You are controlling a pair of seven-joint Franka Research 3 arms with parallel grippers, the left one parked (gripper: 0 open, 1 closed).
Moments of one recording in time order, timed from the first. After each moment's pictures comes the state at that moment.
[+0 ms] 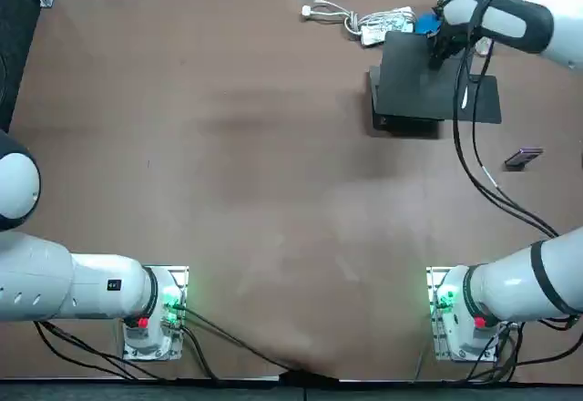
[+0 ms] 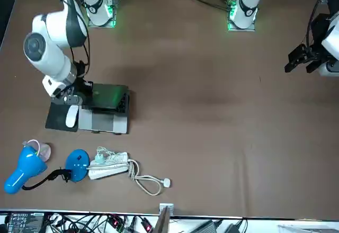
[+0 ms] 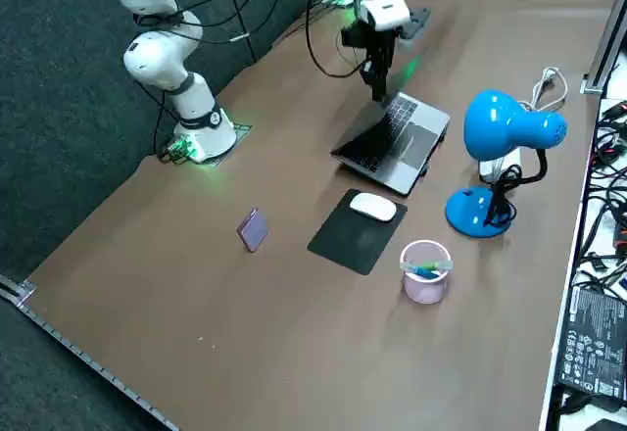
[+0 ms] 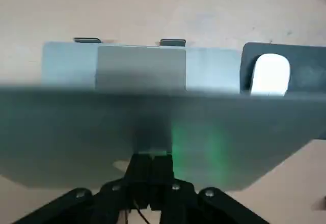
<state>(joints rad) 0.14 0.12 0.02 -2.05 0.00 2.12 0.20</state>
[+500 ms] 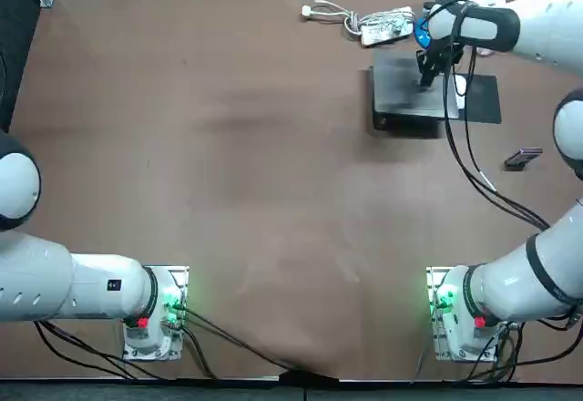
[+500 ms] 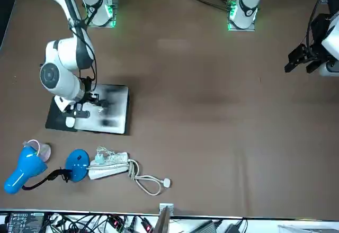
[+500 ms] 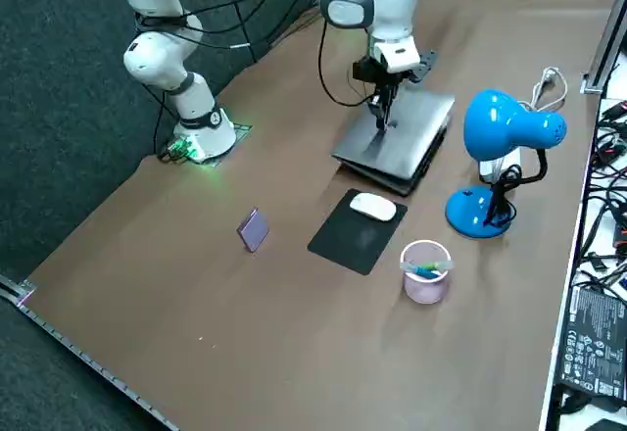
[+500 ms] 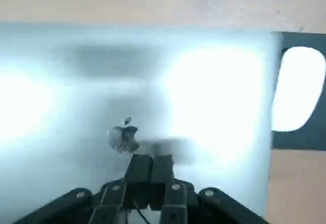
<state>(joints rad) 0.14 0.29 0.02 -2.01 0.00 2.17 0.20</state>
